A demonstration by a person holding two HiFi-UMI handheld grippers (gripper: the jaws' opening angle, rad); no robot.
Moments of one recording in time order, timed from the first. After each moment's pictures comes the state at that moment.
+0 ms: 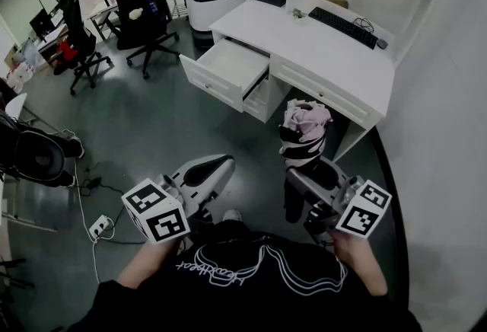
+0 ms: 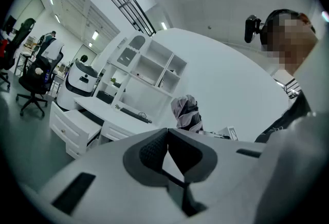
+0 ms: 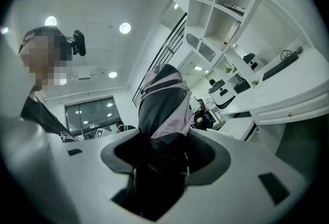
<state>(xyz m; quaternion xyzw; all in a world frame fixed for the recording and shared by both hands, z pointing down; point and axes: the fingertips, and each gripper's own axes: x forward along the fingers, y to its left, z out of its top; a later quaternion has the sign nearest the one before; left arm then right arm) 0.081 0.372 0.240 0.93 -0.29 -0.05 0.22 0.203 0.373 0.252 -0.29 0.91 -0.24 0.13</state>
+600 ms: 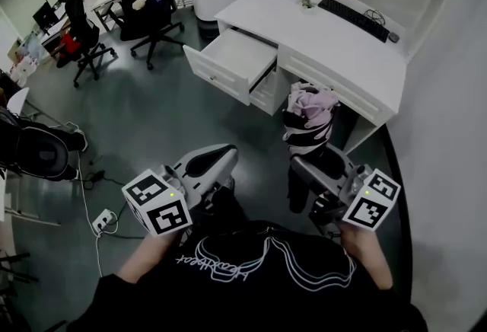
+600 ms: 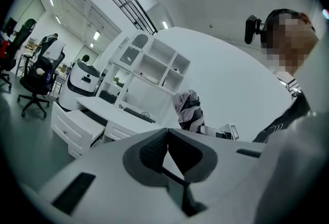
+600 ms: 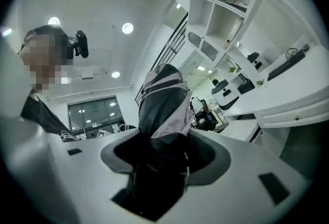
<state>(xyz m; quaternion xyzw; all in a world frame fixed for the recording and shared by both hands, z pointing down) 0.080 0.342 0.257 0.93 -0.29 -0.04 0.22 0.199 0.342 0.255 -0.28 0.92 -0.23 0.13</state>
